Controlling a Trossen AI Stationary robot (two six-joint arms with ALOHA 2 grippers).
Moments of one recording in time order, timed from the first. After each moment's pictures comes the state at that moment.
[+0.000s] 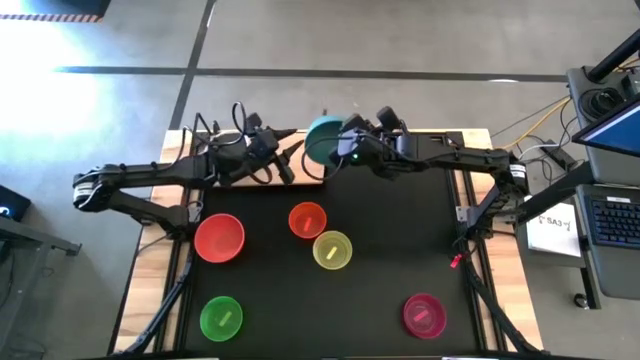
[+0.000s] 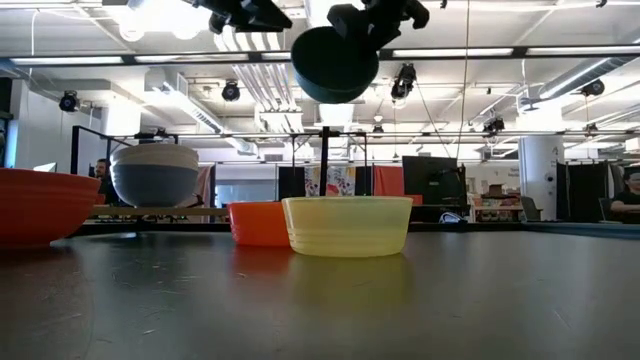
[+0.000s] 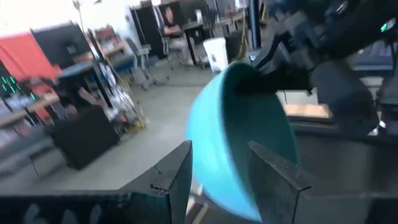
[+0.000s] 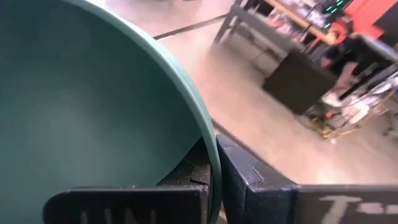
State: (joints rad) left arm 0.18 1.18 1.01 0.10 -0.45 0.21; right arm -0.13 1.69 1.73 -0.78 0.92 0.22
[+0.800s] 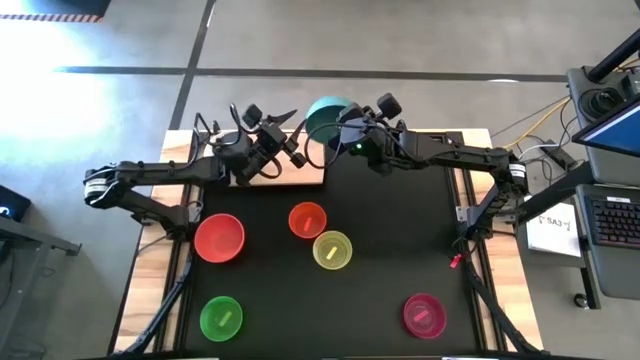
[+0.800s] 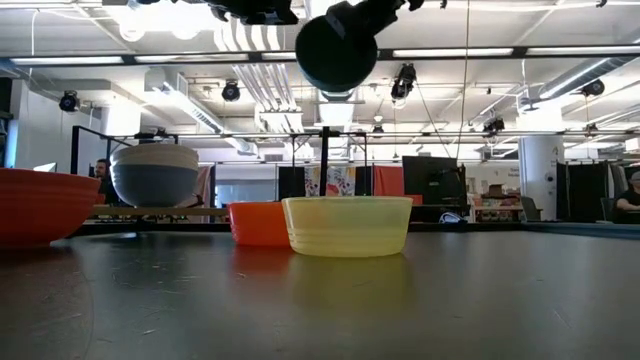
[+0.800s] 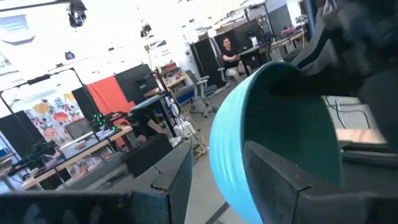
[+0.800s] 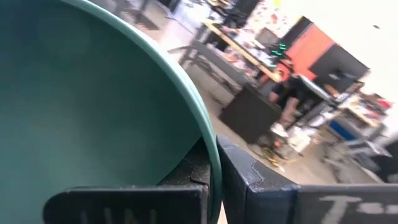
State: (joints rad) left arm 0.19 1.29 1.01 0.44 -0.64 0.47; right arm -0.16 1.69 1.73 -0.53 1.09 -0.10
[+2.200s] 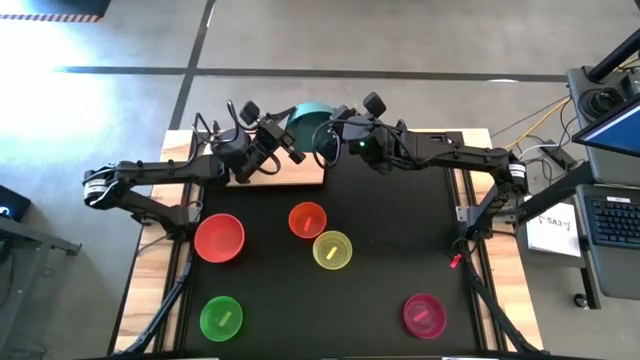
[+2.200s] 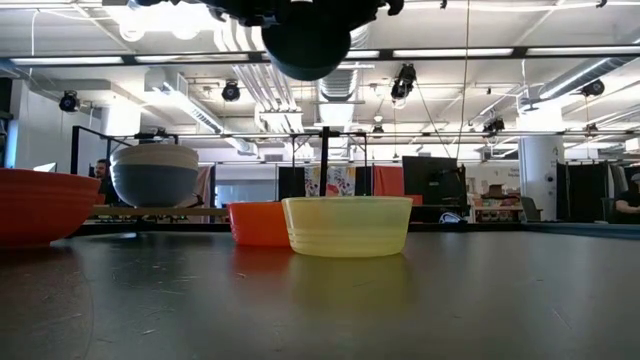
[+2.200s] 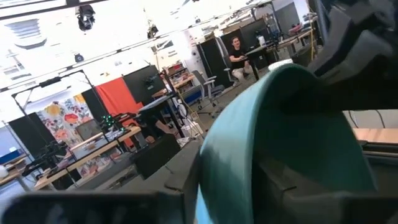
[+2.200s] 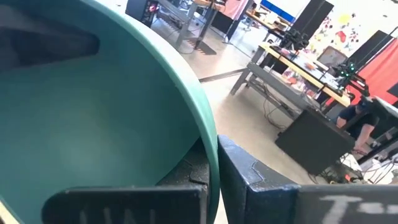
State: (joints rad) left arm 0.22 1.29 1.01 0.44 -0.65 0.49; right arm -0.14 1.69 1.73 -0.40 0.82 -0.15
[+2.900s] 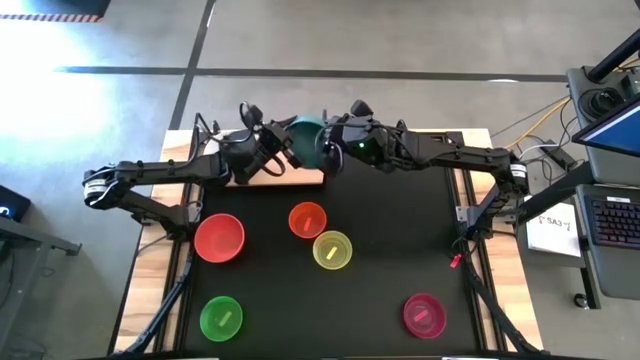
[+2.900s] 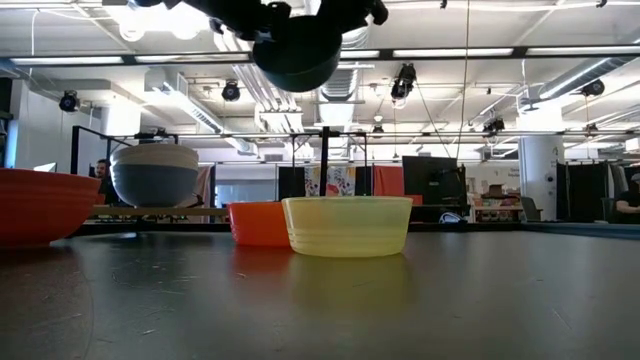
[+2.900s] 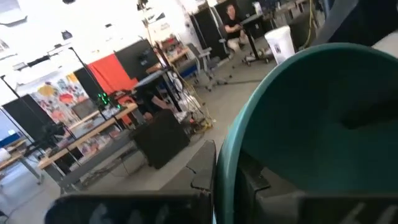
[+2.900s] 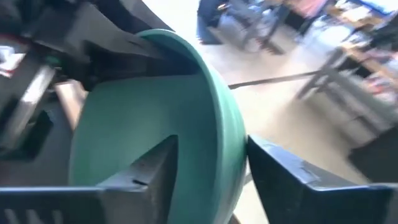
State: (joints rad) left arm 0.22 1.29 1.01 0.29 -0.68 0.43; right arm -0.14 1.68 1.73 -0.46 0.52 -0.11
